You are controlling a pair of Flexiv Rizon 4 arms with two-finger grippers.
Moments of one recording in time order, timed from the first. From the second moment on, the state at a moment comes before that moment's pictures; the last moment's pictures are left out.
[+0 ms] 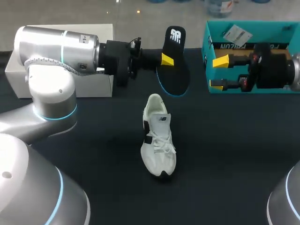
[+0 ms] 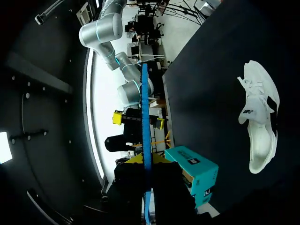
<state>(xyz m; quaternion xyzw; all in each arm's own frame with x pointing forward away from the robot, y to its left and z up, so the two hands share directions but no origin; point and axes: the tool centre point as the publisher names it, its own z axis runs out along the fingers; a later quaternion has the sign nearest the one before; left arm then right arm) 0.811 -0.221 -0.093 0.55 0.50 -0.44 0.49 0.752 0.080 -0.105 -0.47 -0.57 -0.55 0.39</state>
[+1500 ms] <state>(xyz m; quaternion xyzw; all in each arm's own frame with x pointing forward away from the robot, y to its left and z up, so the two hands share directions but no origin) 0.809 -0.259 -0.105 0.51 0.47 -0.45 0.57 0.777 0.123 -0.108 -0.46 -0.58 -0.51 0.44</state>
